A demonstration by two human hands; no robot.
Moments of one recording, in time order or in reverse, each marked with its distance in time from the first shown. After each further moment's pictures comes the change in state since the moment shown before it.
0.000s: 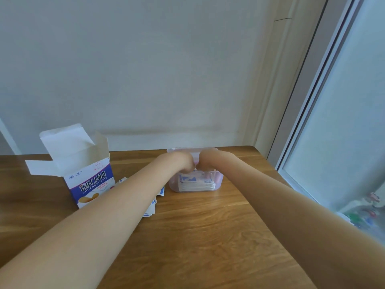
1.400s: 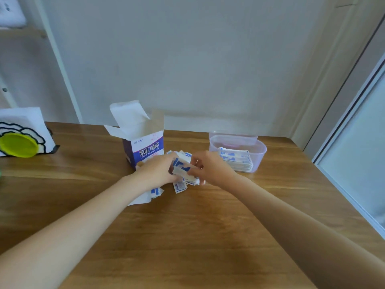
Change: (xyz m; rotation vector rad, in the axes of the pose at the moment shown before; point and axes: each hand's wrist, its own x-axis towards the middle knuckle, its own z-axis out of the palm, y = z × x) left_hand -0.062 -0.147 0.088 -0.367 0.305 0.158; right_hand -0.052 -0.080 0.060 0.490 0.271 -0.535
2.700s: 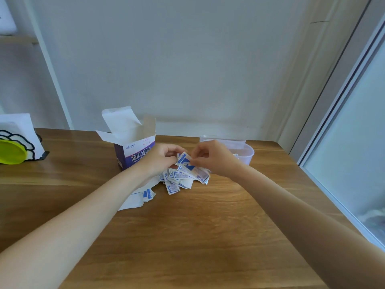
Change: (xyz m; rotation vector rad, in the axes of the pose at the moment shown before) left_hand 0.002 0.026 -0.016 -0.773 0.074 0.082; right_hand -0.019 -0.005 -0.042 0.236 0.126 0.043
